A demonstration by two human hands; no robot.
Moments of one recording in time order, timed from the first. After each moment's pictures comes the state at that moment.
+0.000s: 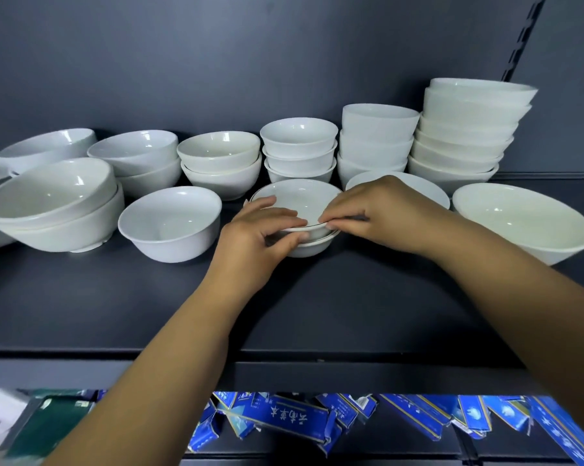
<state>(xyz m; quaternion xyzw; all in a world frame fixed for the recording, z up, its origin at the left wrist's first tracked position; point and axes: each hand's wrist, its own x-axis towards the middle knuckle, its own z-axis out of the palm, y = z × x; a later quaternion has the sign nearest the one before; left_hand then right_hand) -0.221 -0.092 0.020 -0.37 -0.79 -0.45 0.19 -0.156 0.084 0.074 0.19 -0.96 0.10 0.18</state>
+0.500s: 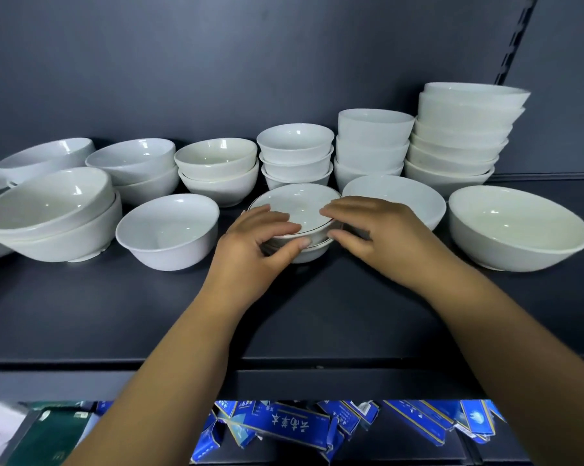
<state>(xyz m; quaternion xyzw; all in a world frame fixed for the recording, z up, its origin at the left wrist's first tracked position) -0.217 -0.093 0.019 -0.36 -0.78 -0.47 0.18 -0.143 0.074 0.046 0.13 -0.92 0.16 0.34</state>
